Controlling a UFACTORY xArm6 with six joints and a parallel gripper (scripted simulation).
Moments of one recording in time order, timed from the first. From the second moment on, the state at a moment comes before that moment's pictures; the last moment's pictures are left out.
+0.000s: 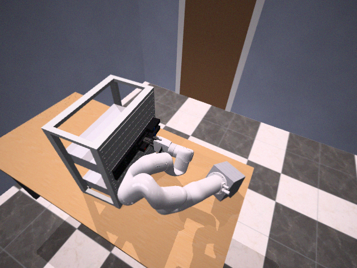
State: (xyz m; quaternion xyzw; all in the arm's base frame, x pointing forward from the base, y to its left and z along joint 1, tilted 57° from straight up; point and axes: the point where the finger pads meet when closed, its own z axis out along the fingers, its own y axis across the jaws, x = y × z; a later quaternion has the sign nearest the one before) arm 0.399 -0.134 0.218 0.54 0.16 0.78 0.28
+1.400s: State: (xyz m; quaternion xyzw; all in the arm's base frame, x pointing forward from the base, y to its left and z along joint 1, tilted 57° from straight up) arm 0.406 -0.134 0.221 0.54 0.16 0.78 0.28
